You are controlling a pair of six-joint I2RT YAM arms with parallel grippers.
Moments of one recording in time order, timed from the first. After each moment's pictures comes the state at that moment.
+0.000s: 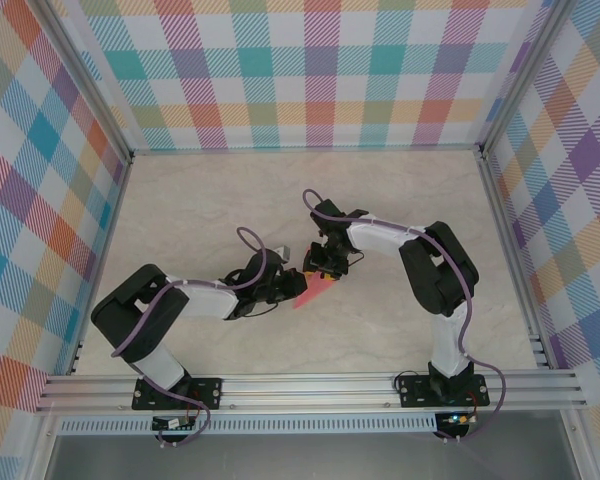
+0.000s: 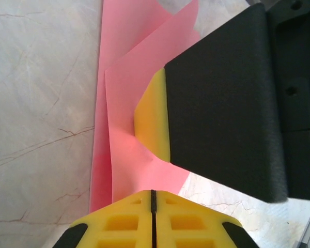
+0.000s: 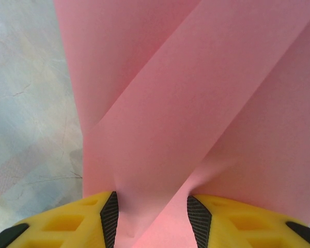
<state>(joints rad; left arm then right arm) -0.73 1.64 0.59 0.37 0.21 -0.93 0.65 2.00 1.33 -0.68 -0.31 0.78</state>
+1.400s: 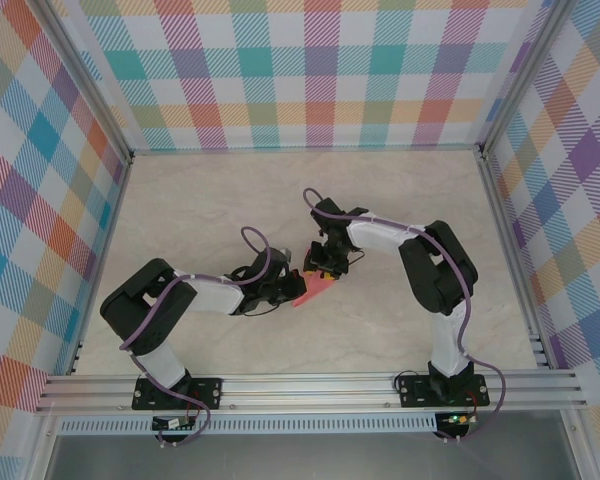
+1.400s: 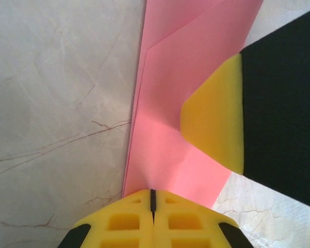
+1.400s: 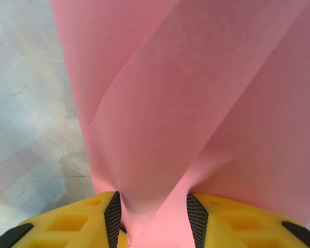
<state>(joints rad) -0.73 1.69 0.64 0.26 0.19 -0.95 0.65 2.00 1.34 -0.69 -0.33 0.78</state>
